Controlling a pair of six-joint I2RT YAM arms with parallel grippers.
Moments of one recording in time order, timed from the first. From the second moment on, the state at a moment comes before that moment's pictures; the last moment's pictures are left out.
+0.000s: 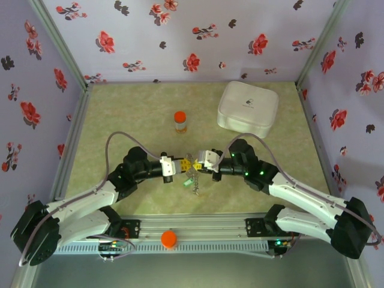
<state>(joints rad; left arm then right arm) -0.80 1.00 0.44 0.37 0.56 0.48 0.84 1.00 0.63 -0.04 -0.47 -0.49</state>
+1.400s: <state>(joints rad) -0.64 0.91 0.42 0.61 -0.03 0.50 0.85 1.20 0.84 -0.15 -0.01 0.04</state>
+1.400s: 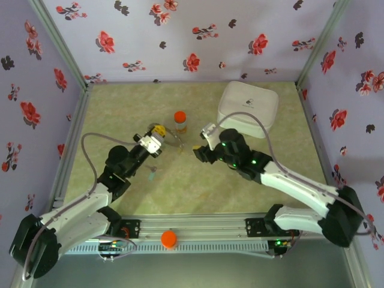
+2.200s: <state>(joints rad) -0.27 0.98 0.38 0.73 -0.37 0.50 1.21 2.17 1.58 -0.46 0.19 0.42</state>
